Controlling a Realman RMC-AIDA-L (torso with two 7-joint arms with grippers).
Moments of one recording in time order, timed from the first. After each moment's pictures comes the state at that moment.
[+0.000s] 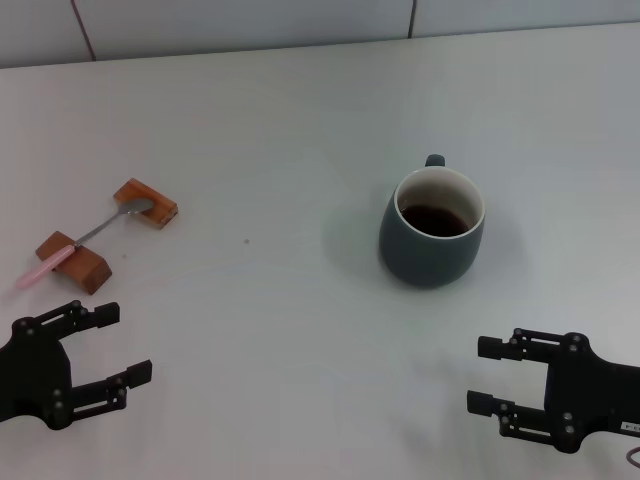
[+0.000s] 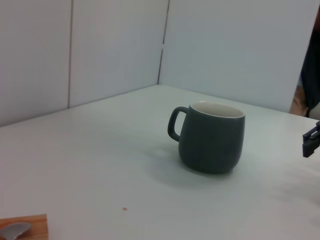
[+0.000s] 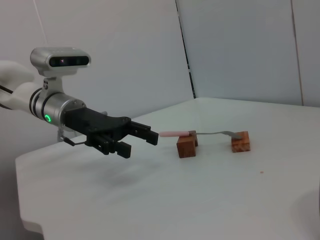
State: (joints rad) left arm -0.23 -2.05 0.51 0.62 2.08 1.72 -0.98; right arm 0.28 2.08 -0.51 -0.45 -2.15 -1.73 0.88
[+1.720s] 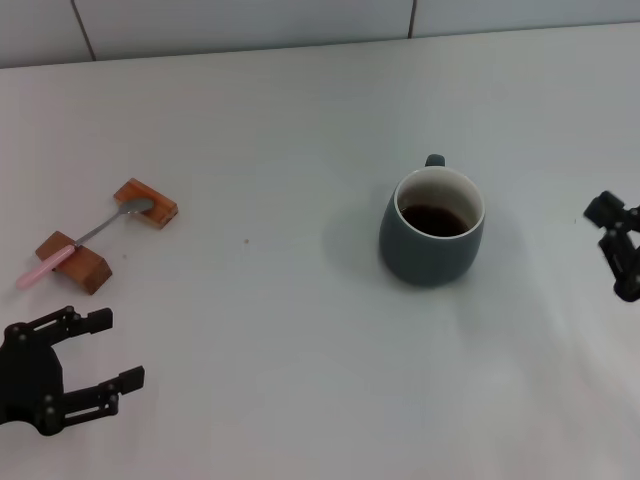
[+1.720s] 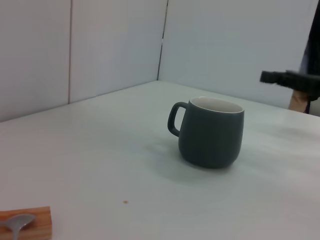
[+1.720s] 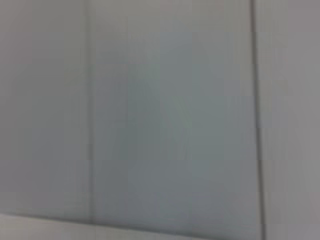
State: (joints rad) left arm -0.22 -2.04 0.53 0.62 2.08 1.72 -0.99; right arm 0.24 2.08 -0.21 -0.24 -1.81 -1.63 0.60
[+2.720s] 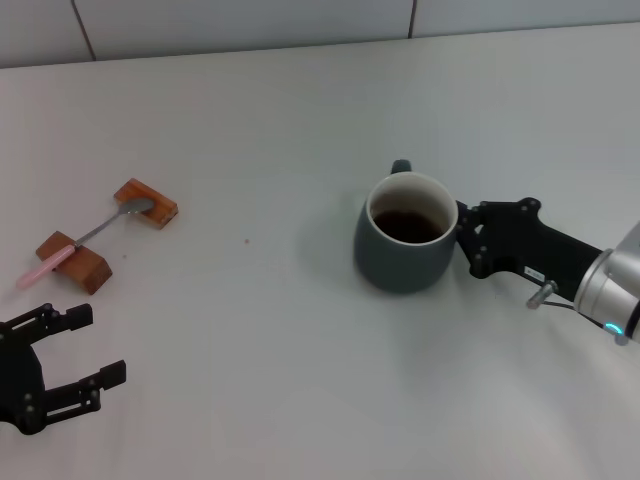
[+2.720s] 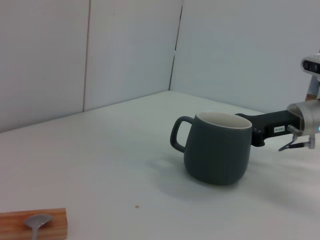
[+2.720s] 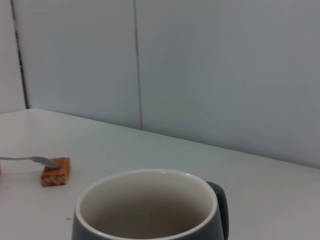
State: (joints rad) left arm -0.20 -2.03 0.47 0.62 2.07 1.75 -0.99; right arm 0.53 2.08 -0.25 -0.05 -1.95 -1.16 0.54
